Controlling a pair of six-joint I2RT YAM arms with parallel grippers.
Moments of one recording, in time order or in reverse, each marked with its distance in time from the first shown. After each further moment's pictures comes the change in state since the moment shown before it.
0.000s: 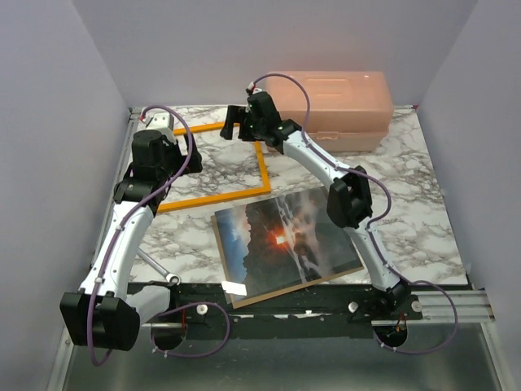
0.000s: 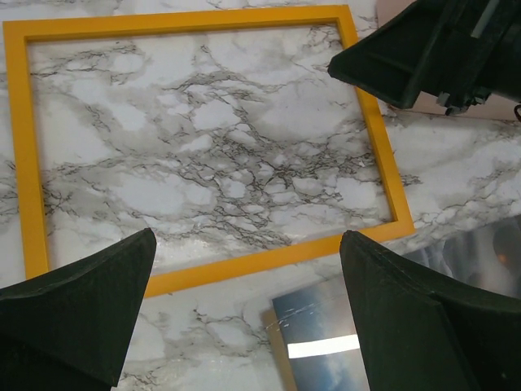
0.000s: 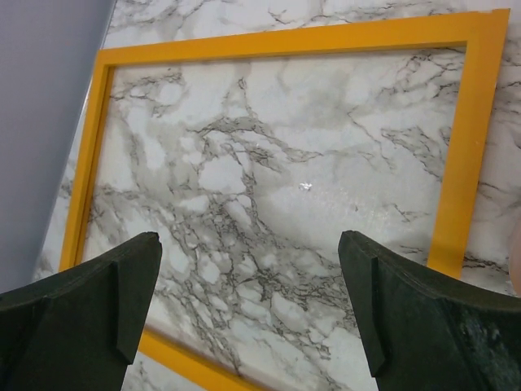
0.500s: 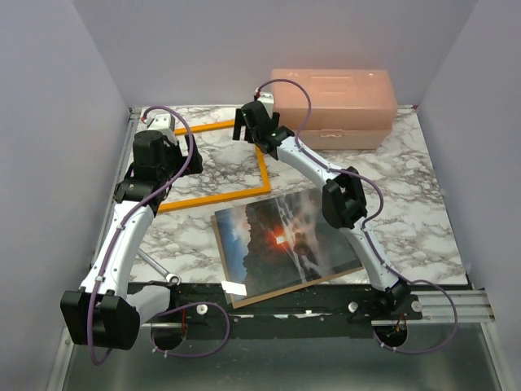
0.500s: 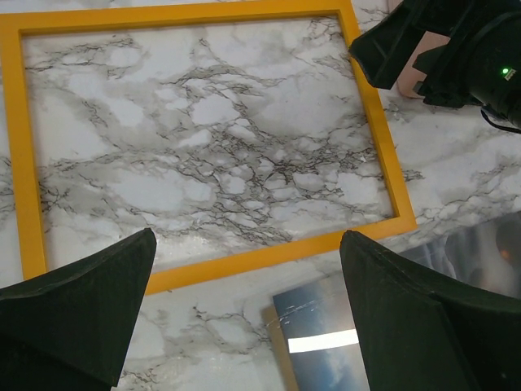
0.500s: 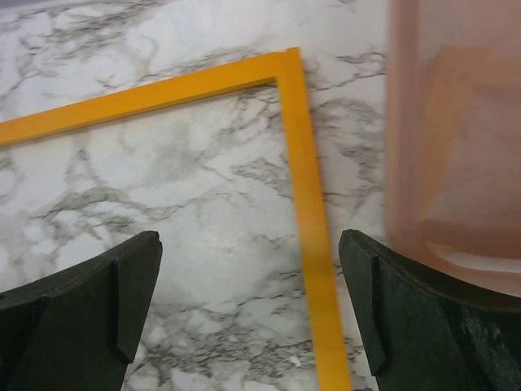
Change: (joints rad) left arm -0.001 0.005 -0.008 0.000 0.008 0.004; right arm 0.035 0.082 0.036 0.009 0.429 -0.031
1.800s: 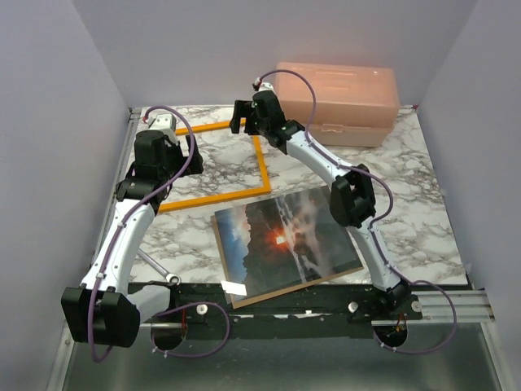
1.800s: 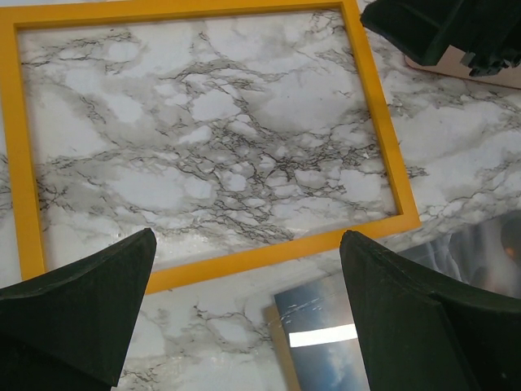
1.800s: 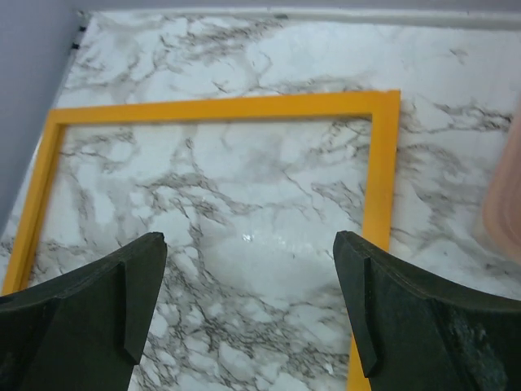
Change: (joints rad) left arm -0.002 0.016 0.000 0.000 0.005 0.004; right arm -0.057 -0.090 -0.103 0.097 -0.256 -0.068
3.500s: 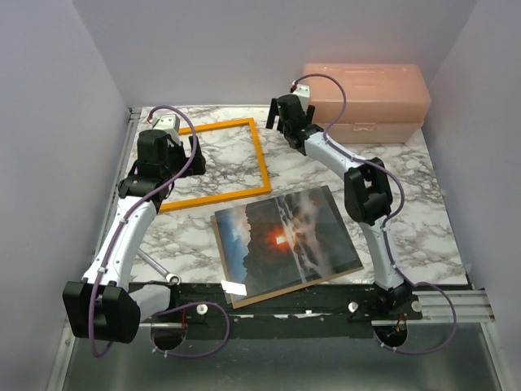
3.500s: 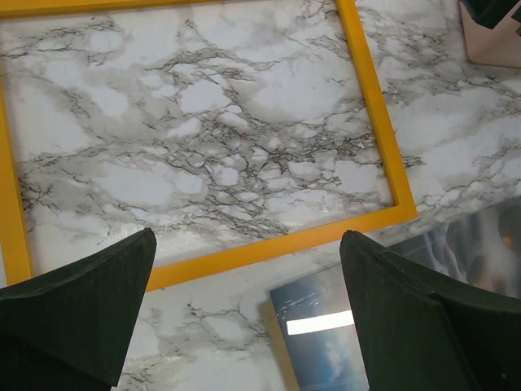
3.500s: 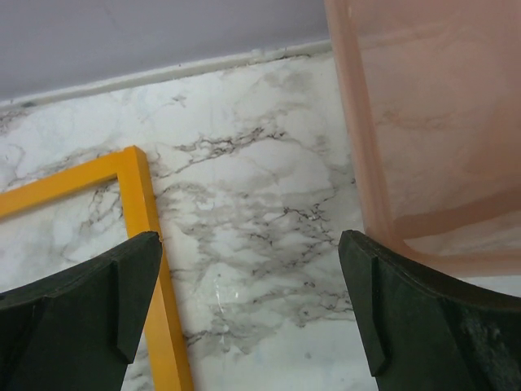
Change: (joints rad) left arm -0.007 0.026 0.000 0.000 0.027 0.003; right arm -0.106 -0.066 -0.244 0.187 0.399 -0.019
